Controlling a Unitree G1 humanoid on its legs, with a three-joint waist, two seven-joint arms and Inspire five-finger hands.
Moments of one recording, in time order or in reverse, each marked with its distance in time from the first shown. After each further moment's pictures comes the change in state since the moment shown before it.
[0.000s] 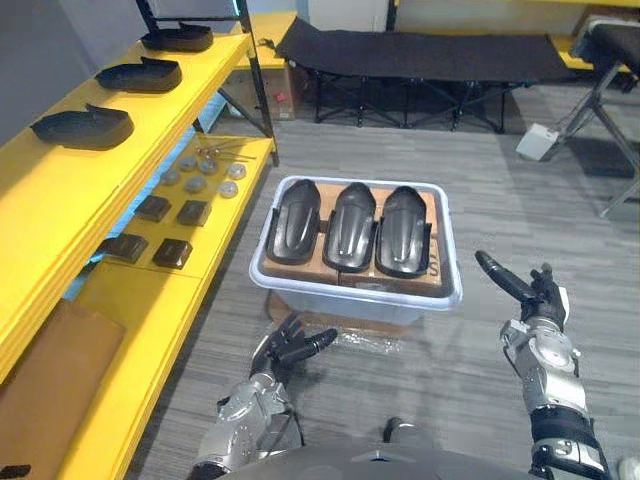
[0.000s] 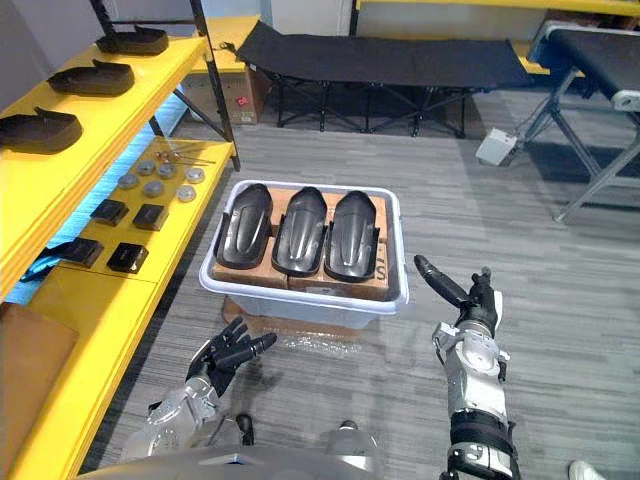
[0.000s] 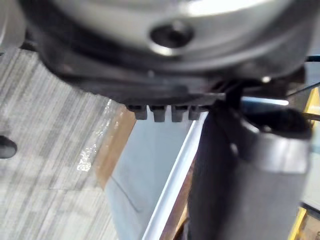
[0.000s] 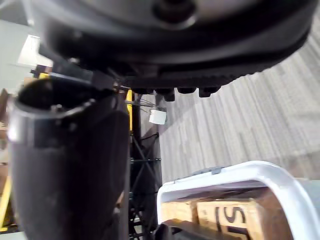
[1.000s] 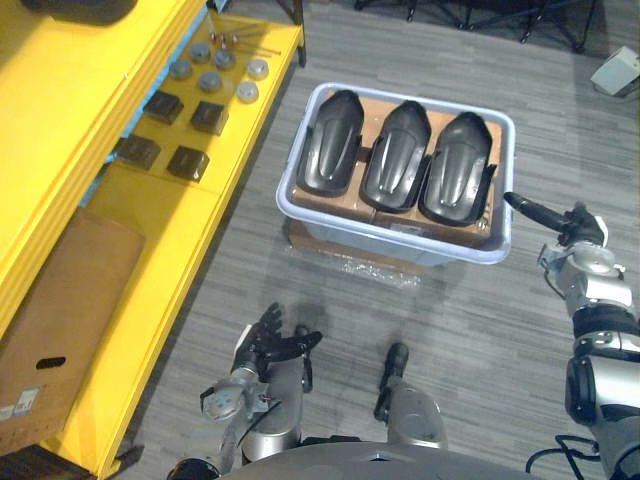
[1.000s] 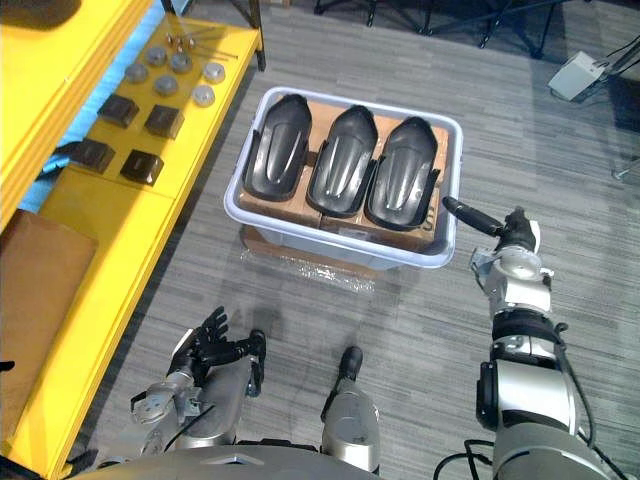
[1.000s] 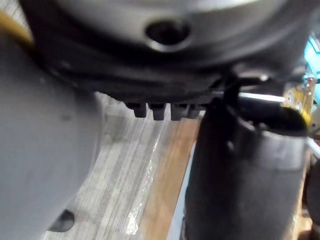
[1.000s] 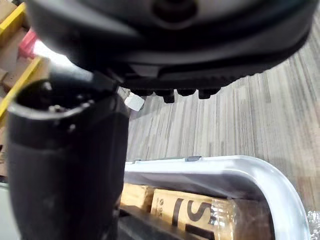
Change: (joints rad) left arm -0.007 0.064 0.048 0.095 0.190 -0.162 0.062; right arm -0.551 -0.365 0.114 0.463 0.019 0.145 -0.005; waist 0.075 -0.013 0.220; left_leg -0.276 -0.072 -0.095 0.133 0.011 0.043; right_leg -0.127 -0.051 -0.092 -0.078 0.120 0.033
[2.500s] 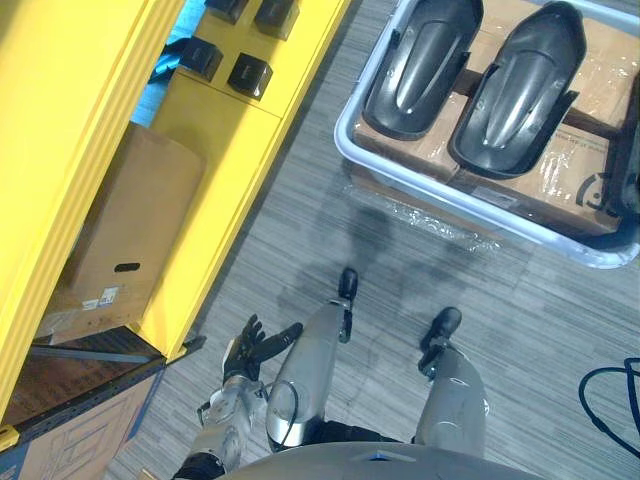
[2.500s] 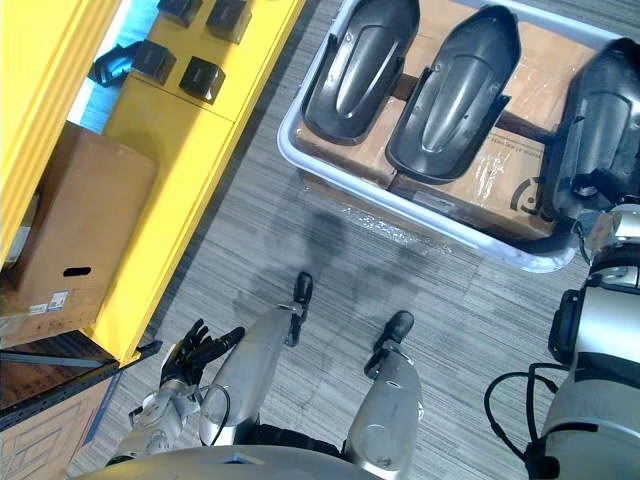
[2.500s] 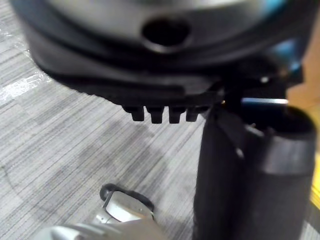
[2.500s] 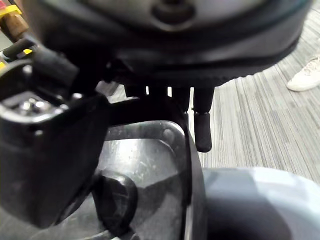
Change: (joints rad) left arm -0.079 -0.026 -0.103 0.227 -0.251 -0.099 0.148; right arm -0.365 -0.314 0.160 0.358 -0.020 0.228 -0.187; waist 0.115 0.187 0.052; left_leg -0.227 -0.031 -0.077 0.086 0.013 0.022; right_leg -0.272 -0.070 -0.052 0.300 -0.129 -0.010
